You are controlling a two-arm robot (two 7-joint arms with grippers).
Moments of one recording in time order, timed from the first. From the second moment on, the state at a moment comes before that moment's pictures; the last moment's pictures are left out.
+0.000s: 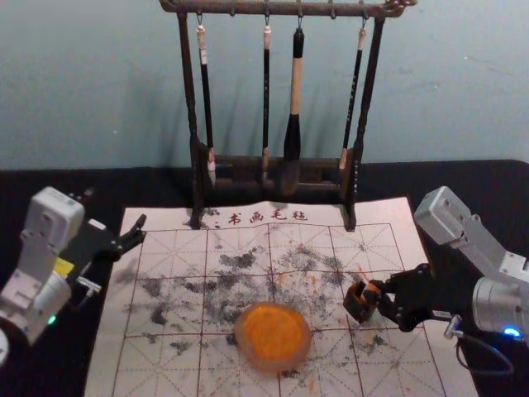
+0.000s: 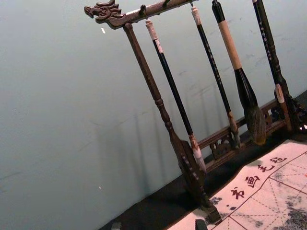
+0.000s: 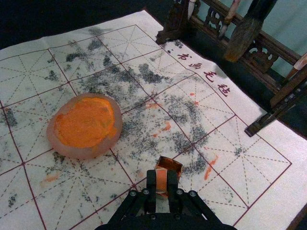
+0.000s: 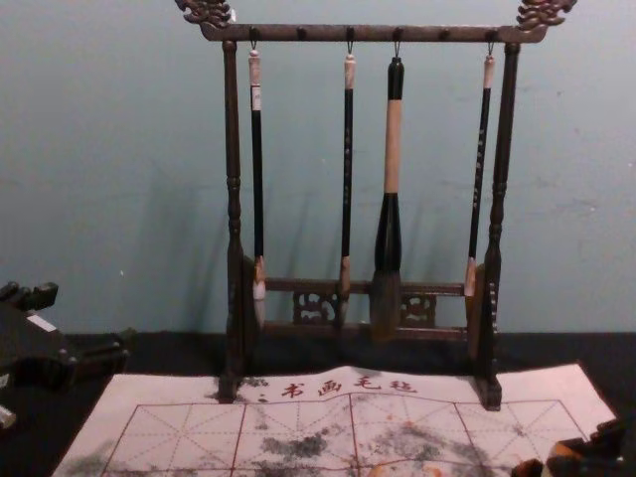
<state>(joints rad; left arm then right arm) -0.20 0.60 0.45 -1.41 -0.25 -0.12 0.03 0.29 0.73 -0.52 -1.61 0.36 0.40 0.57</state>
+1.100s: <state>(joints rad) -0.20 0.60 0.45 -1.41 -0.25 -0.12 0.03 0.23 0.70 -0.43 -1.66 0.36 0.29 0.47</state>
